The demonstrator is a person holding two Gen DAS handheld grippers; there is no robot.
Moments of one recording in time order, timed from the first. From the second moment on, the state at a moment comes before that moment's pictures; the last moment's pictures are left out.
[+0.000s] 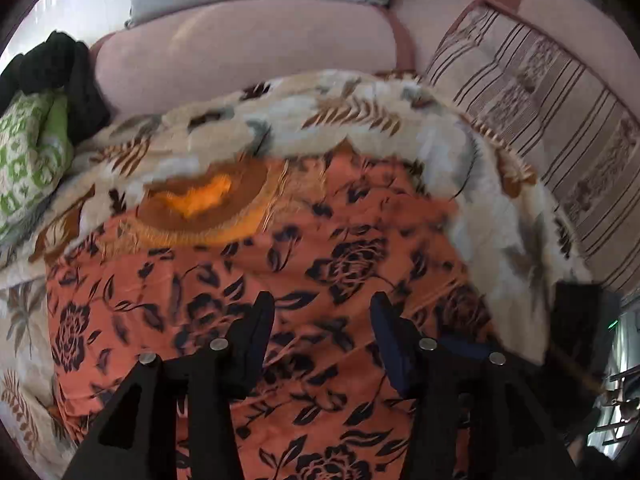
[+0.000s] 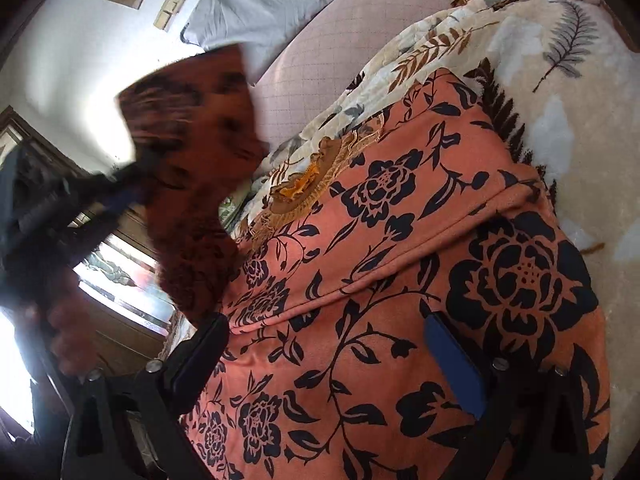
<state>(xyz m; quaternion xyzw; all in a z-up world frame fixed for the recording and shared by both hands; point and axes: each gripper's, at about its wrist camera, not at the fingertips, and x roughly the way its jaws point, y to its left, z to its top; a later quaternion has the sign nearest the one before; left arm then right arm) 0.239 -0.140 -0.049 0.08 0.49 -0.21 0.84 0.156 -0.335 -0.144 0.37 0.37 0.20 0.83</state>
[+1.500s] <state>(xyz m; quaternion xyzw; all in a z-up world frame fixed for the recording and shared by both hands) 0.258 0.061 -0.101 0.04 0.46 0.00 0.89 0.287 -0.364 -0.104 0.35 0.42 0.13 0.83</state>
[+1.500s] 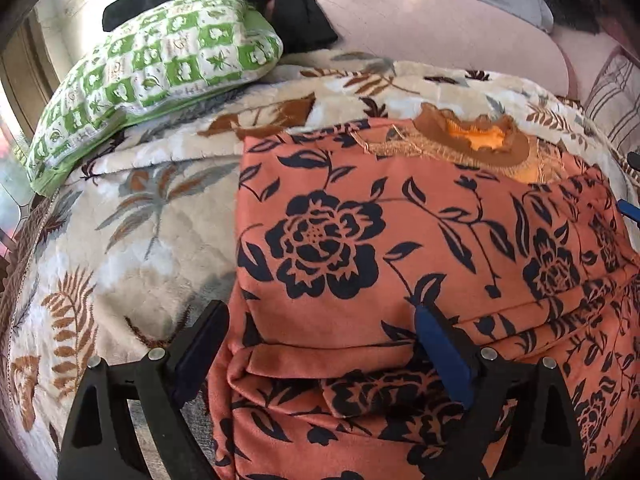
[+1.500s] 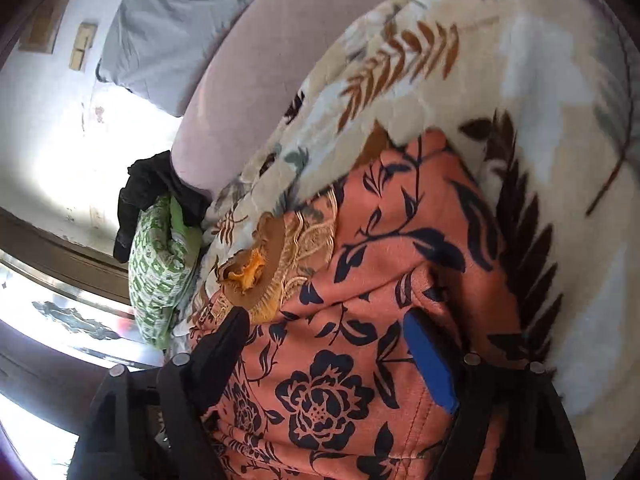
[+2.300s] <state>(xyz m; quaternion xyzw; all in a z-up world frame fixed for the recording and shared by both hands) 0.209 0.144 -0.085 -0.12 0.41 -0.01 0.90 0.340 -0.426 -0.110 0.26 0.45 0.04 0.85</state>
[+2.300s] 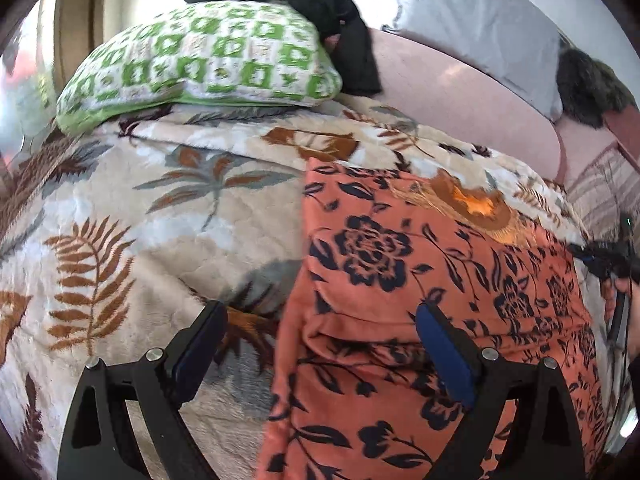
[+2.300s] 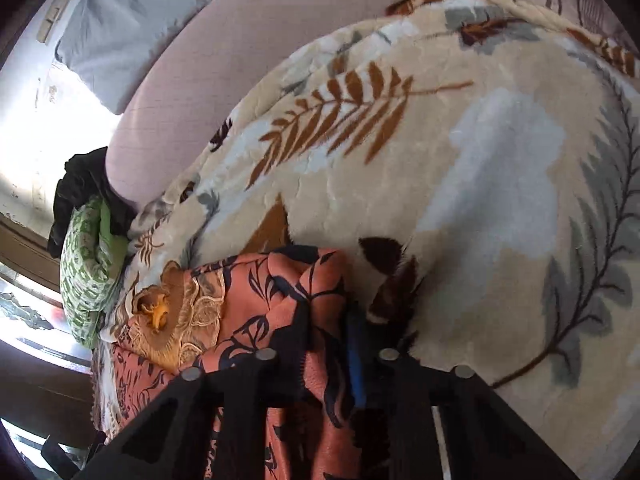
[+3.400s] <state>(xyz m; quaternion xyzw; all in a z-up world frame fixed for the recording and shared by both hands) 0.217 0.156 -0.067 -0.14 0.43 -0.07 0.89 0.224 -0.413 -0.127 0.30 0.51 0.09 0.80</state>
